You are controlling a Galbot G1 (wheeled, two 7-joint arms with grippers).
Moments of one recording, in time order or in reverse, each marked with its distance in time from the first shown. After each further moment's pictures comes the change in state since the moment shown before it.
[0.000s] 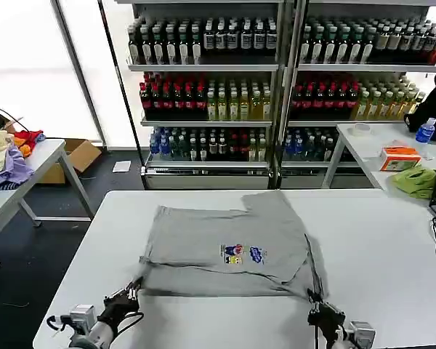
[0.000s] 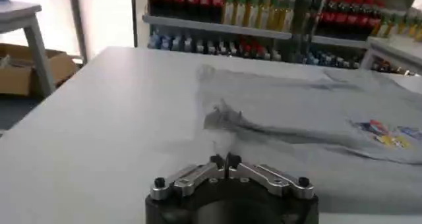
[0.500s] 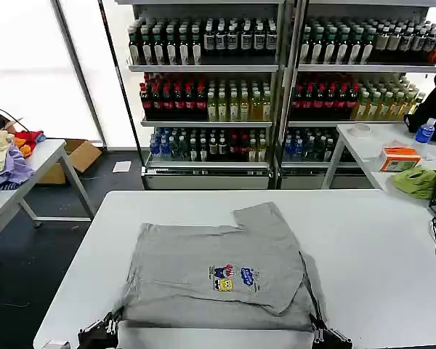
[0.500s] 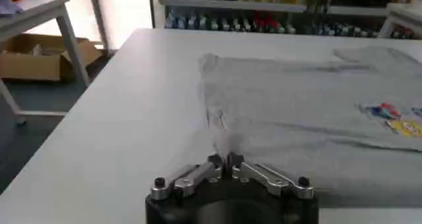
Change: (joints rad) left arm 0.262 -0.030 -0.131 -0.154 0.066 0.034 0.033; right arm -0.185 -0.001 0.015 0.125 -0.035 0.005 -0.024
